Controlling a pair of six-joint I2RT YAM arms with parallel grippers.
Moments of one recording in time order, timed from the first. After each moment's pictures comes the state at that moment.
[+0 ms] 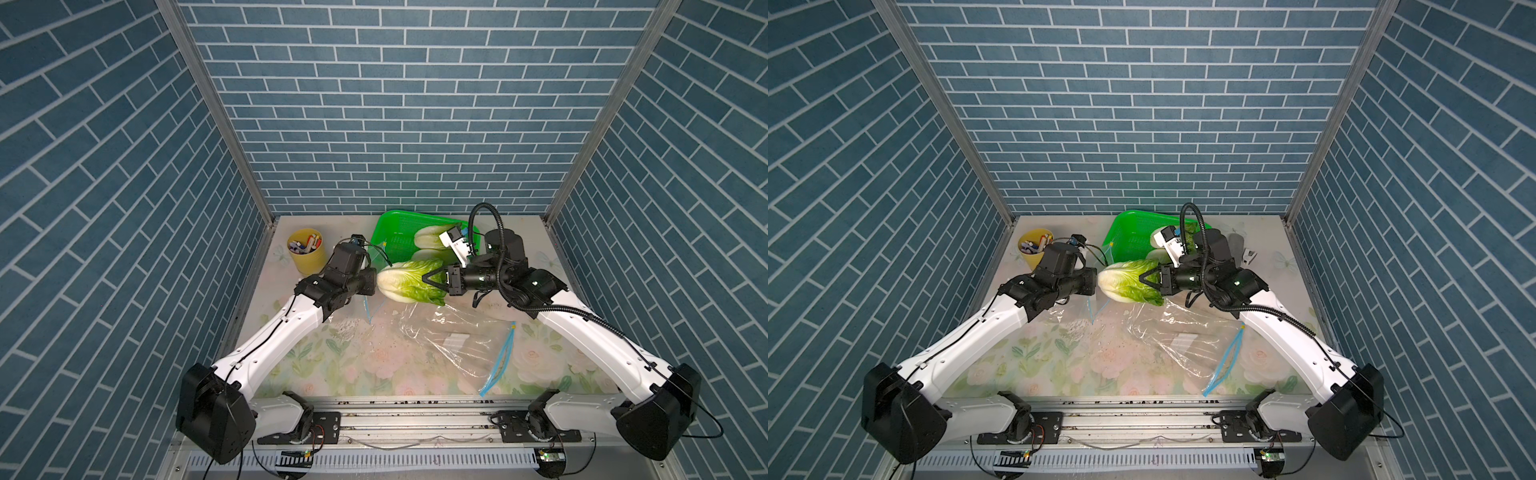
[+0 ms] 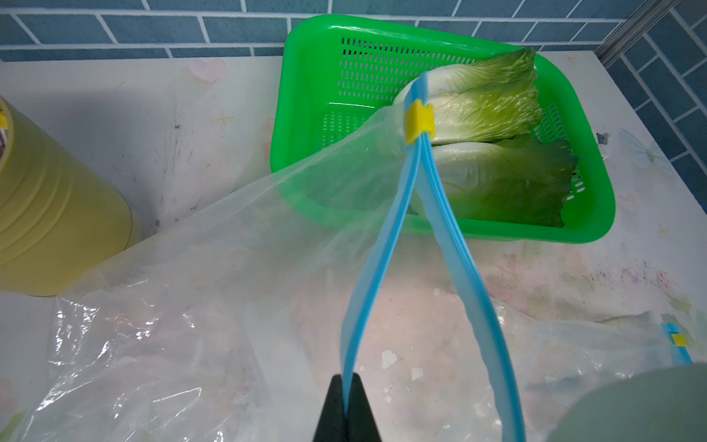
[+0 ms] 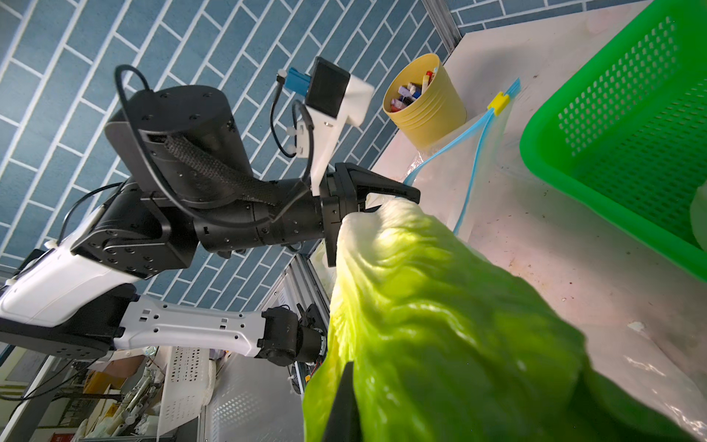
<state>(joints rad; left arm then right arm) -0.51 1.28 1.07 -0.52 -0.09 -0.32 0.64 1.29 1.20 -0.38 -0.70 0.46</state>
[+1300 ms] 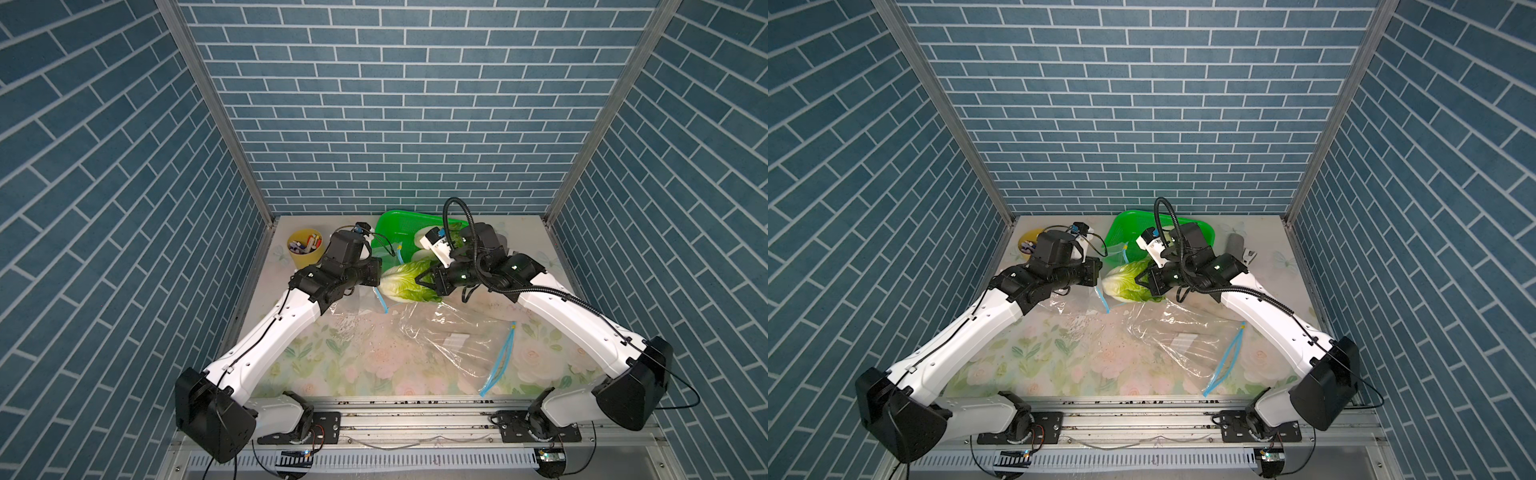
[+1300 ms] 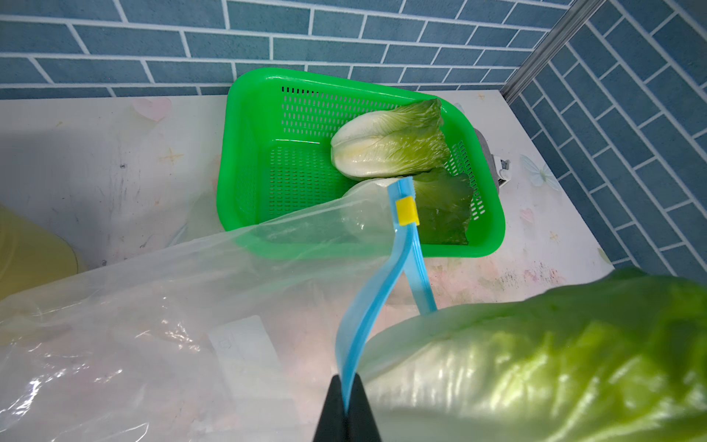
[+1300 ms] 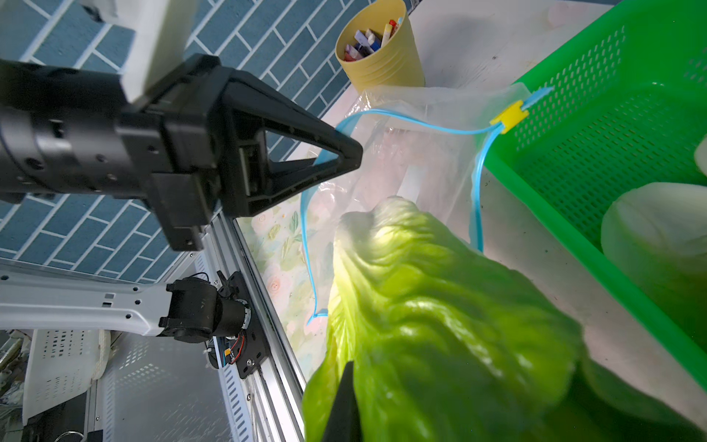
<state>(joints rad) -0.52 1.29 1.21 -0.58 0.04 -0.32 0.72 1.45 1.38 -0.63 -0.52 0.18</state>
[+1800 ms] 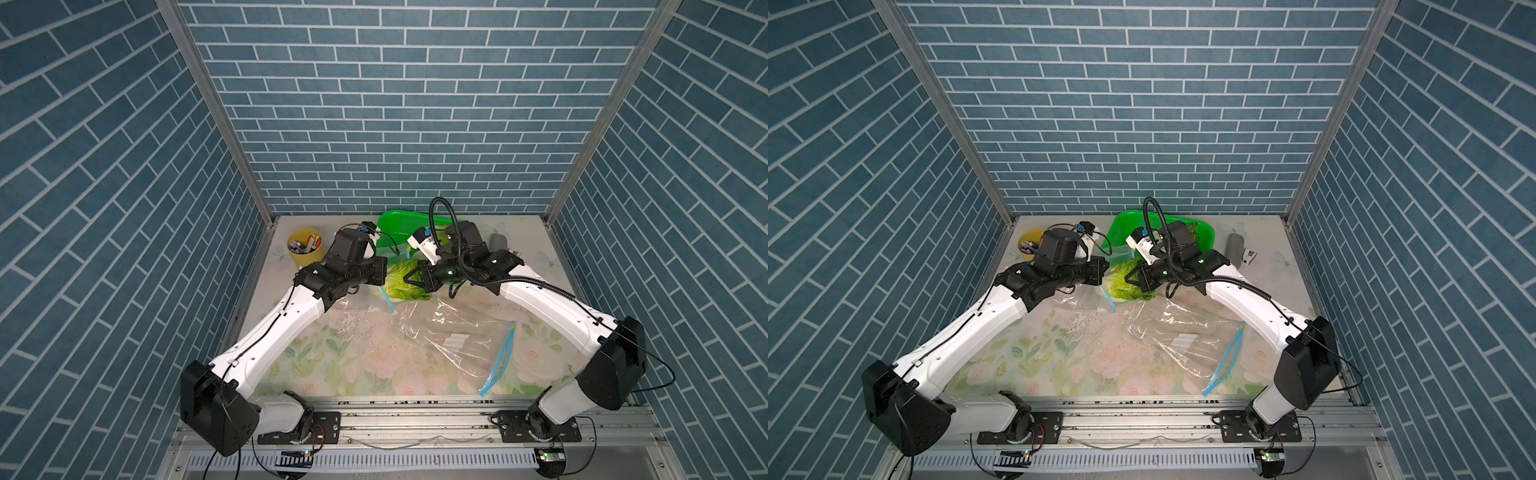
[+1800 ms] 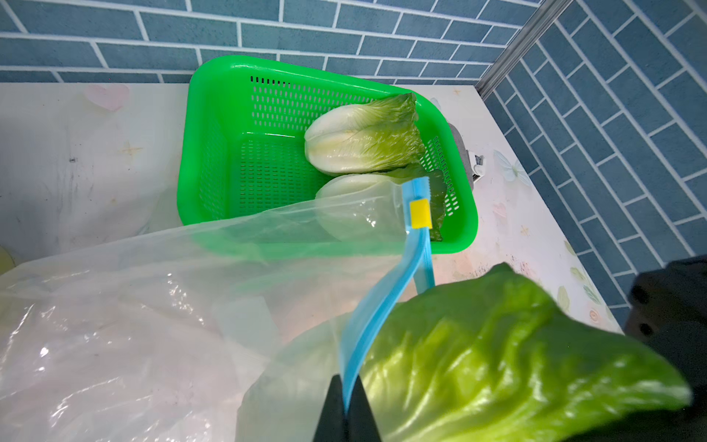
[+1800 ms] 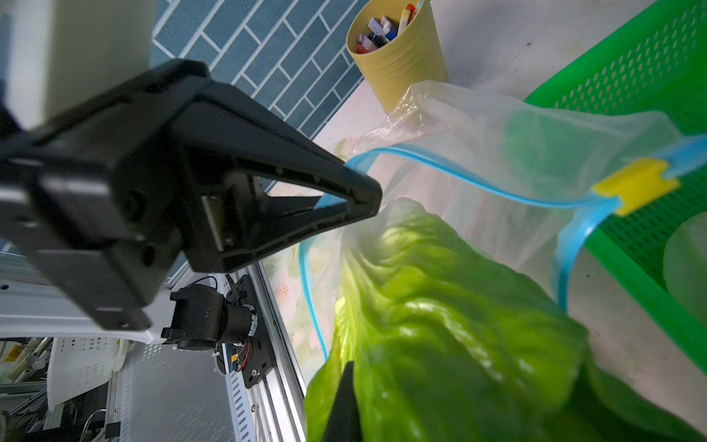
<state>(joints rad) -0.54 1.32 1.23 -0.56 0.10 -0.35 0.73 1.57 1.41 -0.55 -0.60 0.19</state>
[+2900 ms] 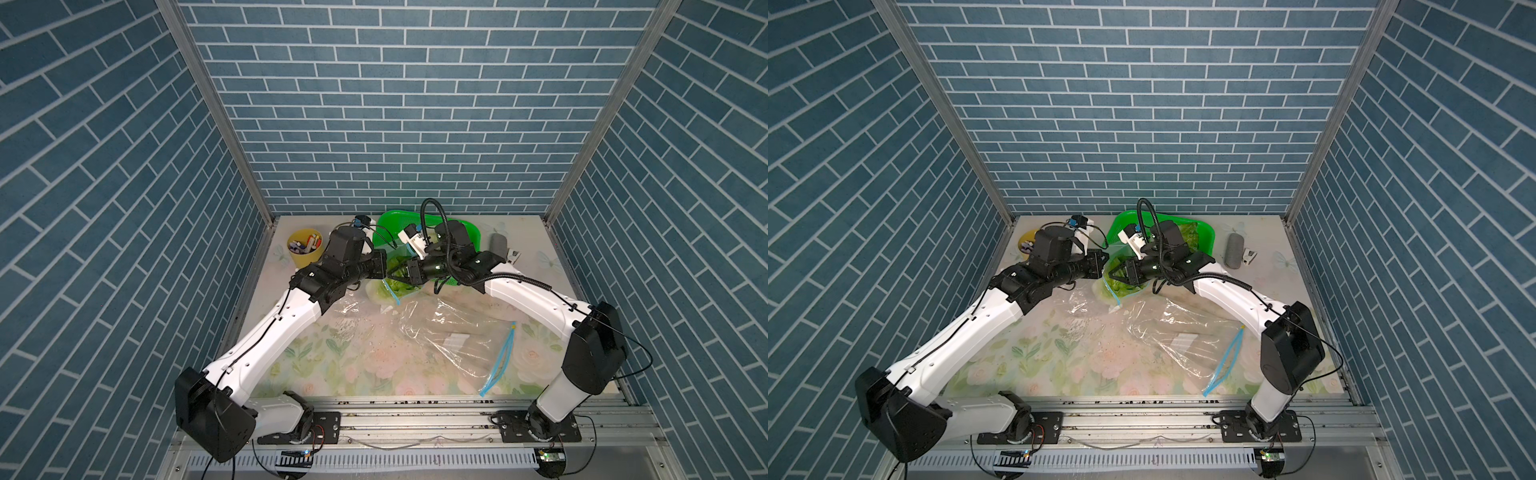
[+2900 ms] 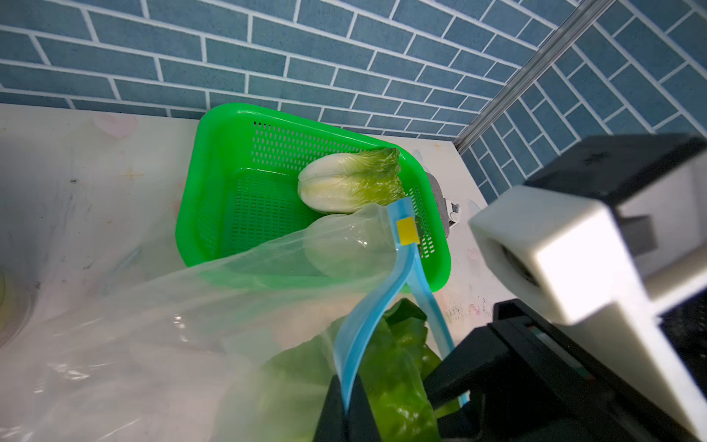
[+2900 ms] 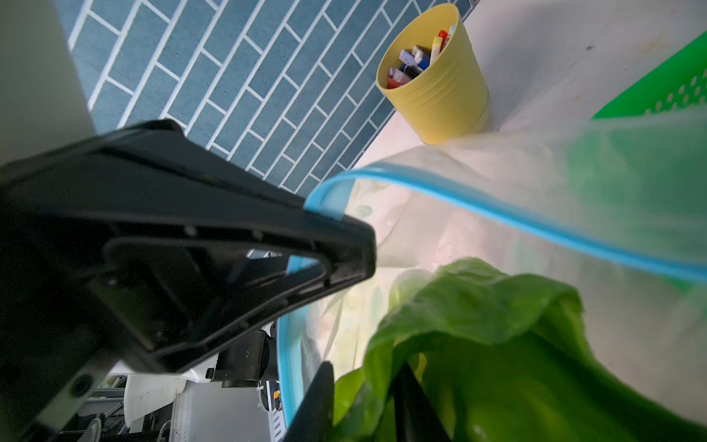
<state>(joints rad) -0.54 1.28 1.22 -0.48 0.05 -0.44 0.74 1.65 1.40 -0.31 -0.71 0.37</state>
